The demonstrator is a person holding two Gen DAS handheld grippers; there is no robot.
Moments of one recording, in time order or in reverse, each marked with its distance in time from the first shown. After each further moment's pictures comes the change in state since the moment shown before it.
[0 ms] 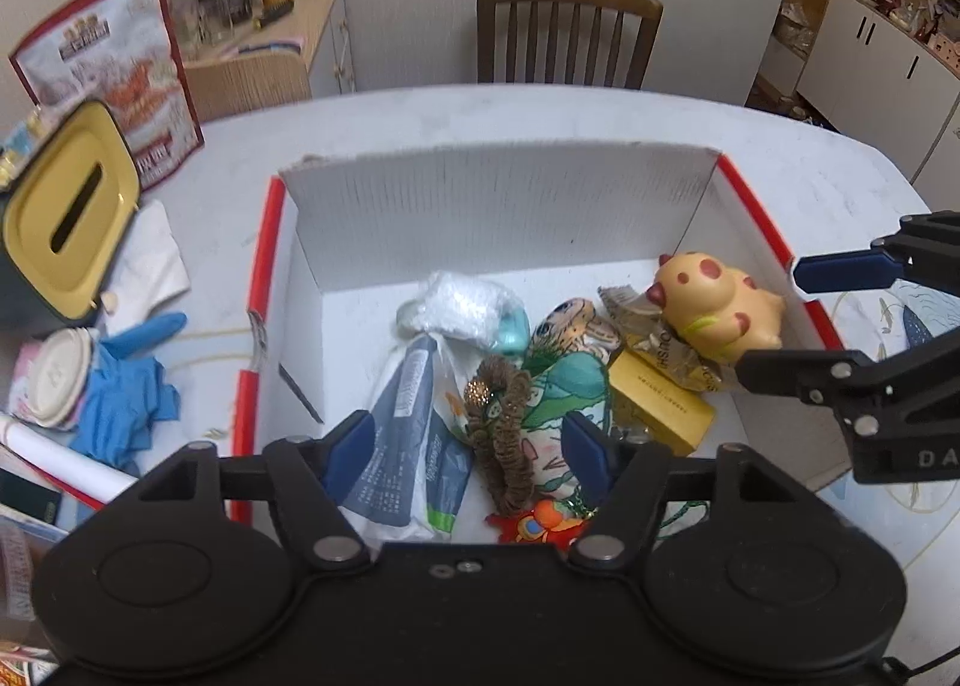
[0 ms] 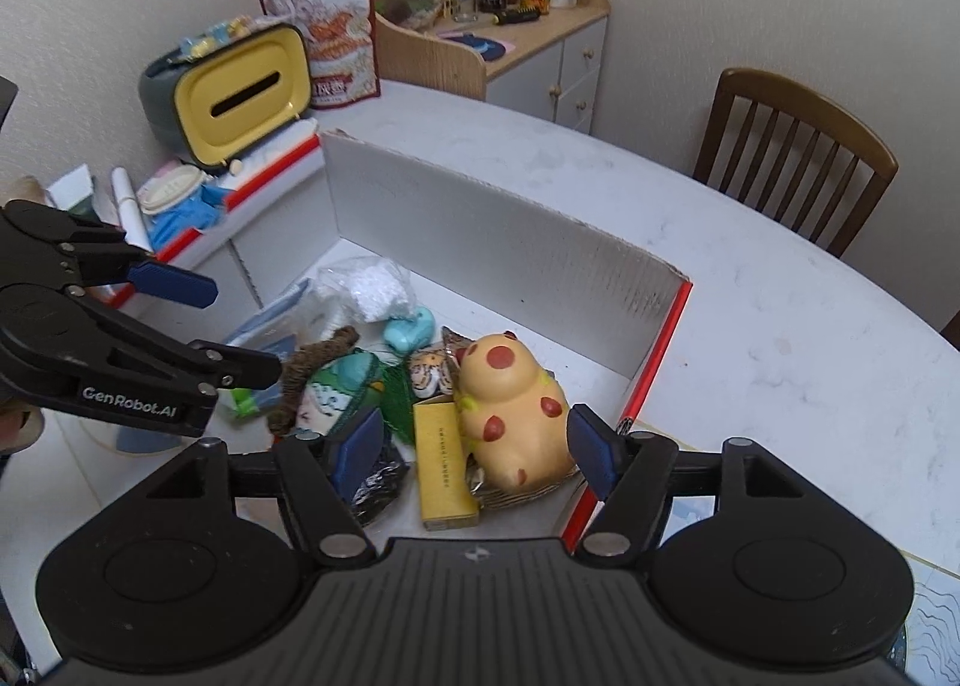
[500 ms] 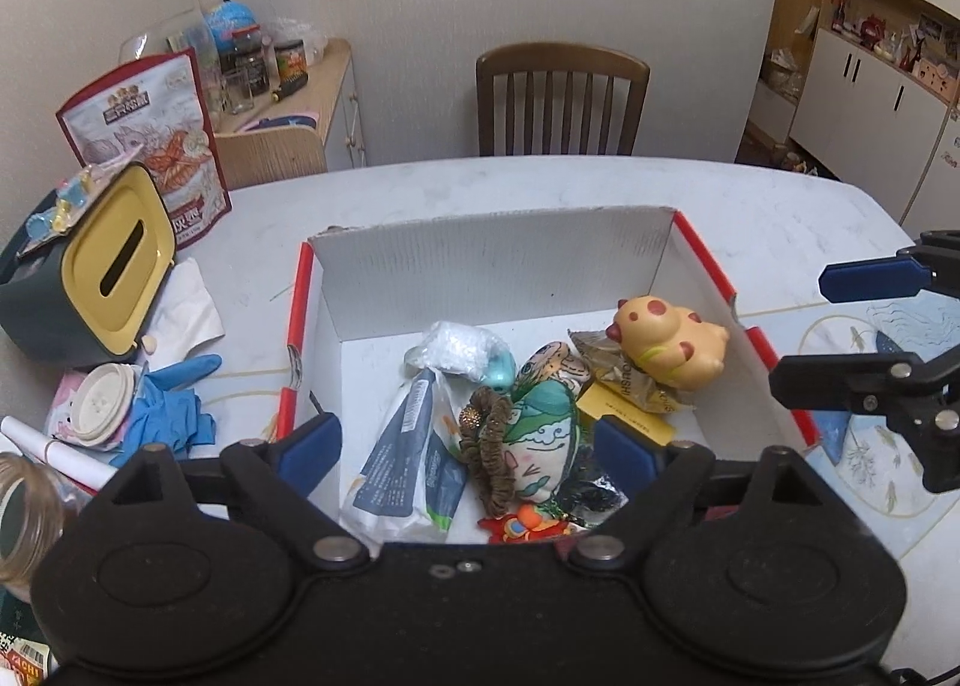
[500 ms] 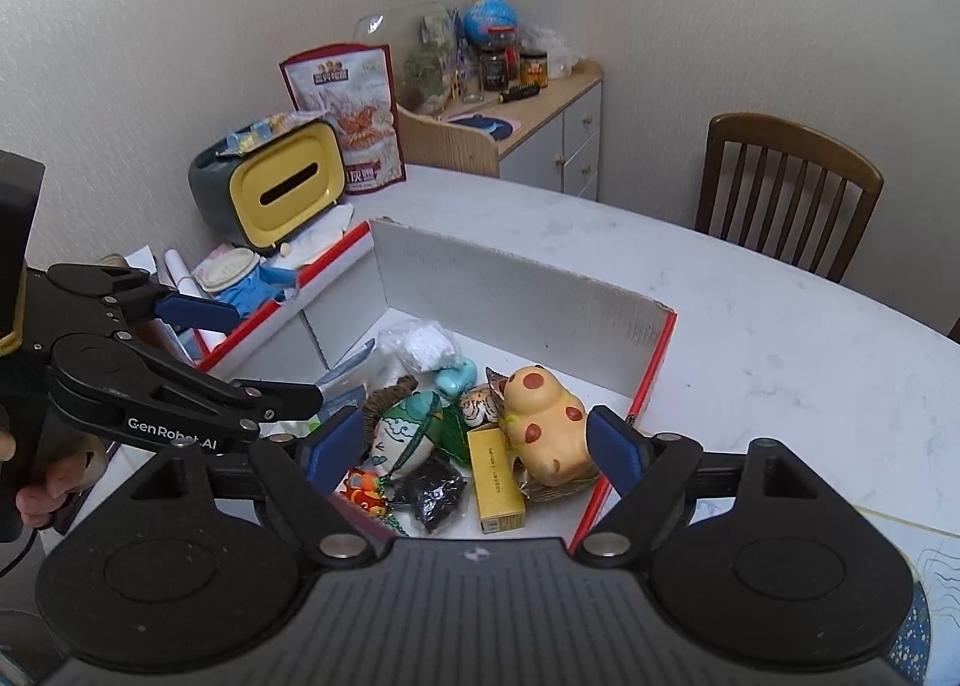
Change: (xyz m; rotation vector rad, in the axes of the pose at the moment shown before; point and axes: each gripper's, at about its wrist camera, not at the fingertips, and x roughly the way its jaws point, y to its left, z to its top) left arm -0.052 -0.011 -0.015 0.017 -0.142 0.017; right arm -0.069 0.006 -0.015 0.079 -0.151 0.052
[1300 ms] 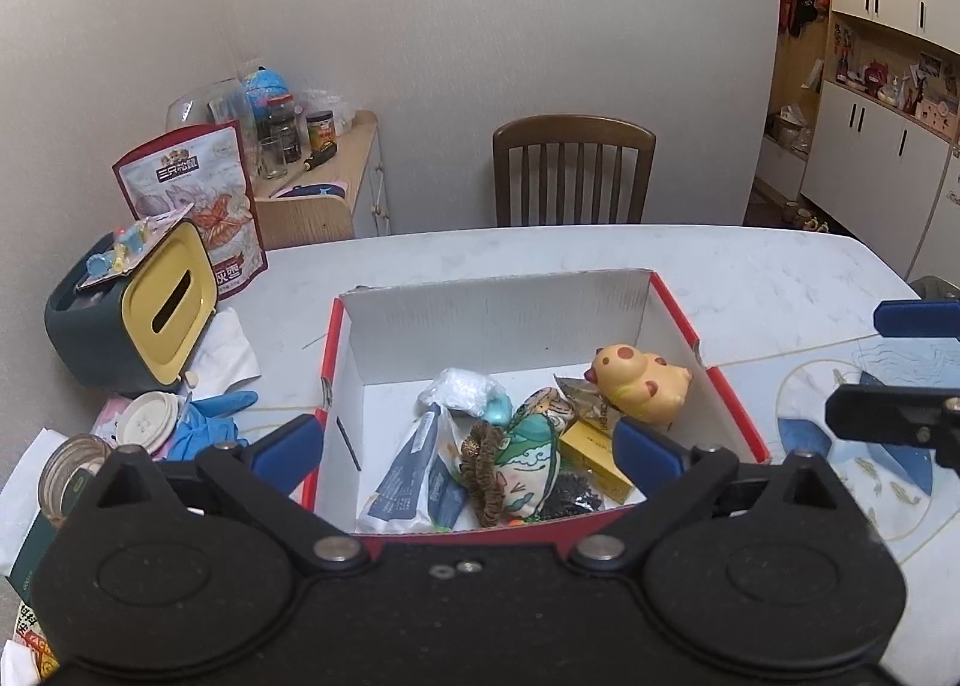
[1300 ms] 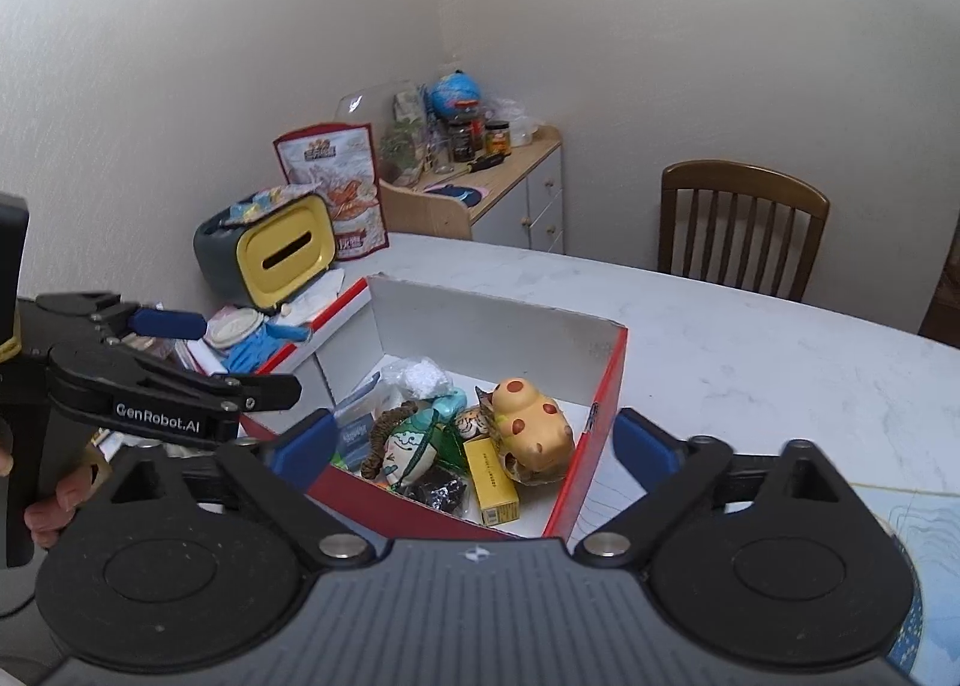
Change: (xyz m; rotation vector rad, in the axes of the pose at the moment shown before) left arm -0.057 -0.016 -0.015 -0.001 -0.144 0.041; right arm -0.067 0.007 -0.036 0.070 -0.163 -0.050
